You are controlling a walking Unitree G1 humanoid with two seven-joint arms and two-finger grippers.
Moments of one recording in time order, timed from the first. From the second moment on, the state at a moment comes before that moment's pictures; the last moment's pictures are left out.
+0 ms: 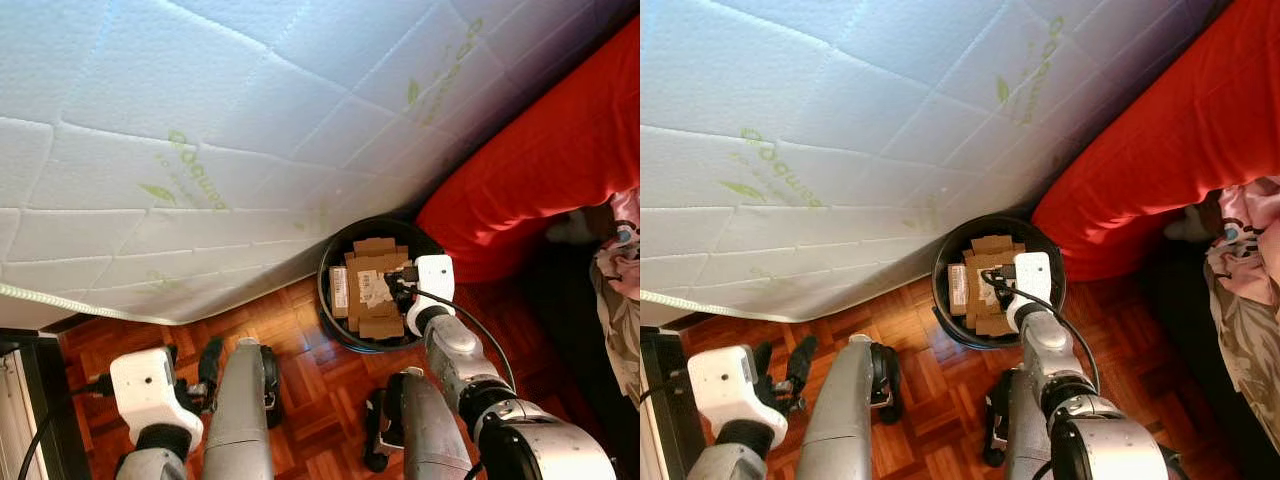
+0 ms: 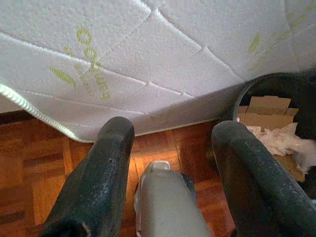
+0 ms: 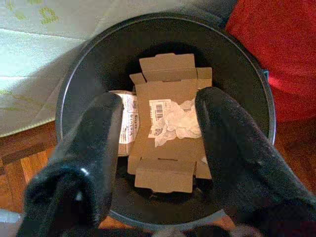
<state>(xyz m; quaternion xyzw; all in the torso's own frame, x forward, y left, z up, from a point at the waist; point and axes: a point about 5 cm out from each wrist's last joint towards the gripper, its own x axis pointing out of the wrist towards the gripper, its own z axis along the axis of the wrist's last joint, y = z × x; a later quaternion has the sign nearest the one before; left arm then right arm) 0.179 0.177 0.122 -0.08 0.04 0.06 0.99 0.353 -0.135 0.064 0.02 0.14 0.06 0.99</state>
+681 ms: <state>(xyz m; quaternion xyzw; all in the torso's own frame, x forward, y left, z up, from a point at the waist) 0.230 0.189 0.050 -0.04 0.11 0.02 0.99 0.287 -0.188 -0.004 0.08 0.21 -0.01 0.97</state>
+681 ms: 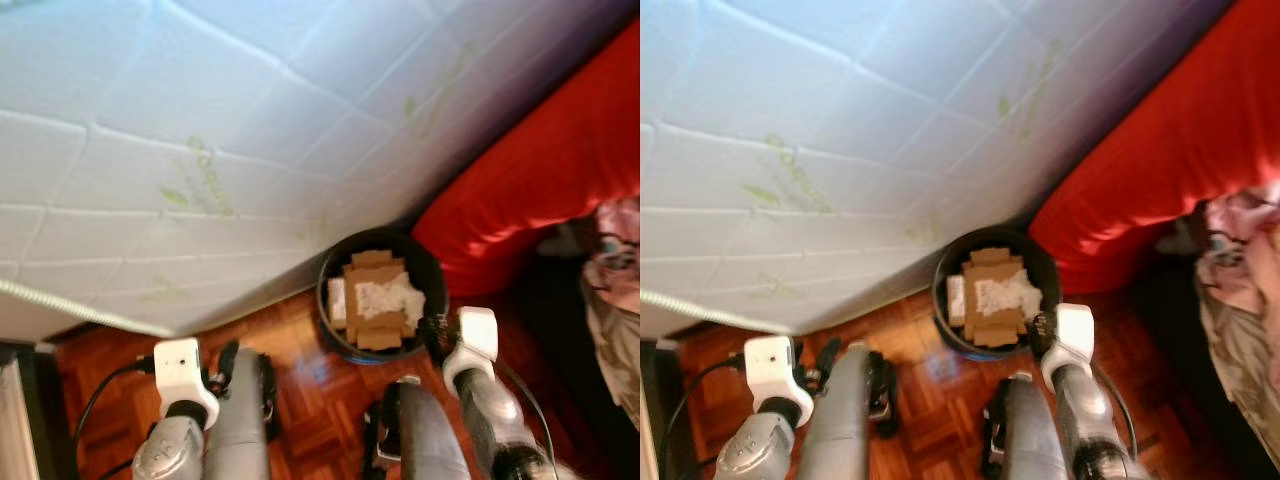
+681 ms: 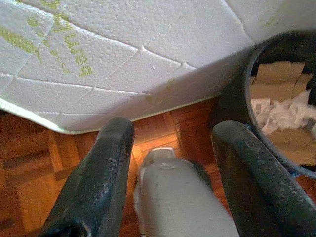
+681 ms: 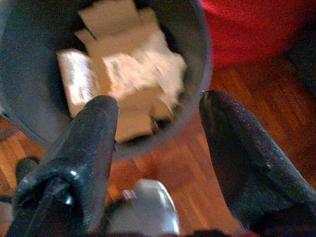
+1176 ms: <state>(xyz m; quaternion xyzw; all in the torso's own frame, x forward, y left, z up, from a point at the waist) 0.231 0.204 -0.019 -0.01 0.23 0.01 0.97 0.261 -0.182 -0.029 0.10 0.26 -0.05 0.96</state>
